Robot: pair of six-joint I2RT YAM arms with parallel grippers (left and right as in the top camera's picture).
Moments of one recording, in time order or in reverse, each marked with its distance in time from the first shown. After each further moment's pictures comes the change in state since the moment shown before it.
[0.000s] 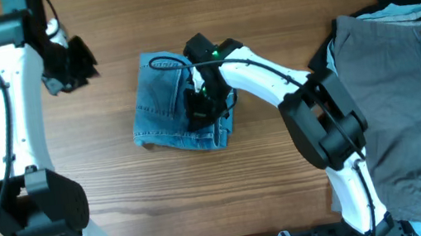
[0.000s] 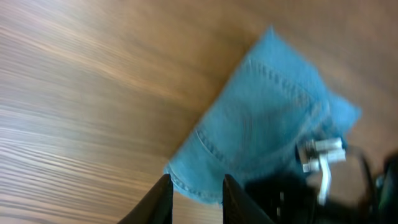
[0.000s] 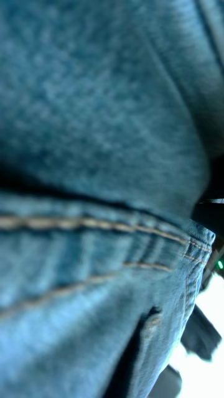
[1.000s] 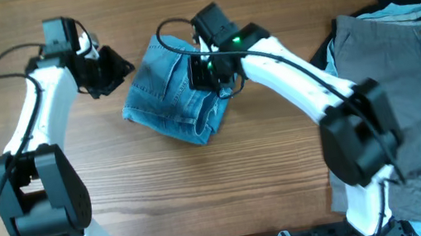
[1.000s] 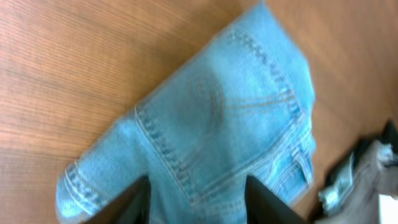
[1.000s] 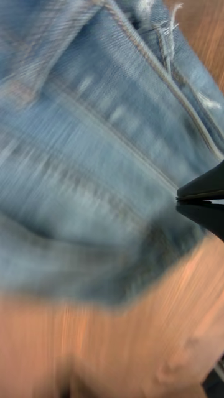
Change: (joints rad) left arm -0.032 0.006 -0.389 0.568 0.226 -0.168; right arm -0.031 -0.188 -0.032 0.148 0.310 0.048
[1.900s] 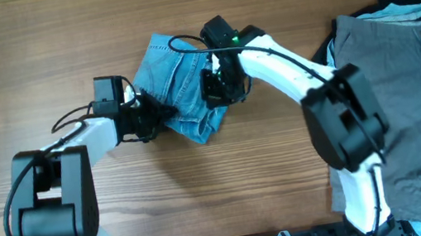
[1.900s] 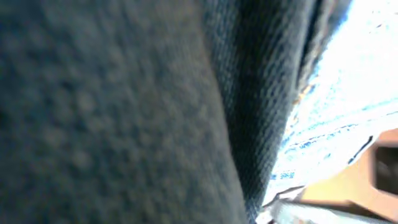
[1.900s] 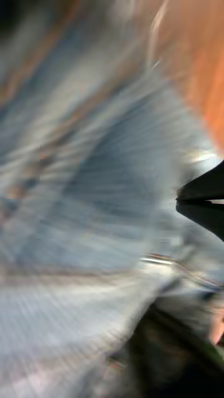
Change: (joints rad) left arm -0.106 -0.053 -0.620 0.658 0.235 -0.401; right arm -0.055 0.056 -0.005 -0.119 -0.078 -0.076
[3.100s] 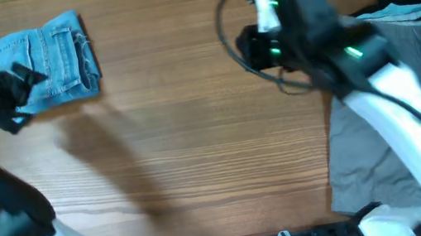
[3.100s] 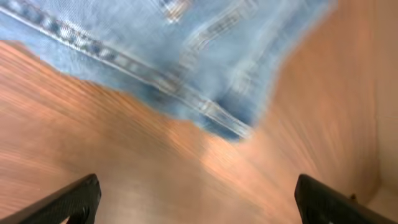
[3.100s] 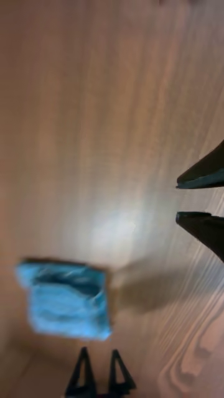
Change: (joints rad) left arm 0.587 0.082 0.817 -0.941 -0.199 0.572; right arm -0.033 -0.681 -0.001 -0.028 0.311 -0.217
